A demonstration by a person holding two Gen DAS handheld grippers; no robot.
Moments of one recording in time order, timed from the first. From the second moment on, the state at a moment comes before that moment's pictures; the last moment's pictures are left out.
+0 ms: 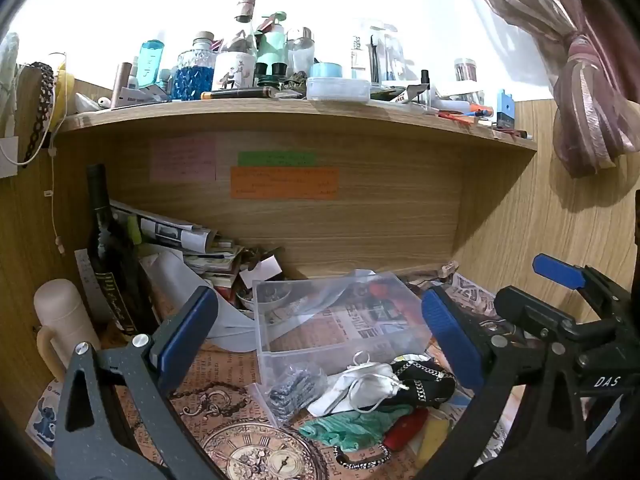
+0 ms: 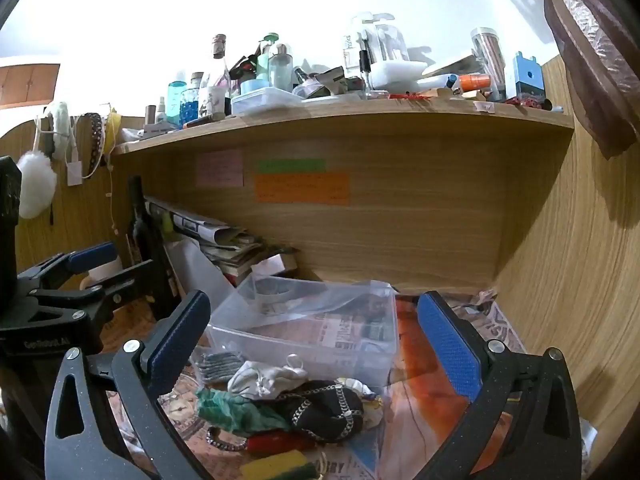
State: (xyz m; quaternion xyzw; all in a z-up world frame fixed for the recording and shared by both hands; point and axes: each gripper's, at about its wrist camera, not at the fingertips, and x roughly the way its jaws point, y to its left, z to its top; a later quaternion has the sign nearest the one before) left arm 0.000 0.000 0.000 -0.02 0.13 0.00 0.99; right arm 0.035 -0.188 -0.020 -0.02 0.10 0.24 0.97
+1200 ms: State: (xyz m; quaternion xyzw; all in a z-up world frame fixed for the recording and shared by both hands) left arm 0.004 -0.005 0.001 -0.02 0.12 0.00 0.99; right arm 0.035 -0.190 -0.020 0.00 0.11 0.24 0.96
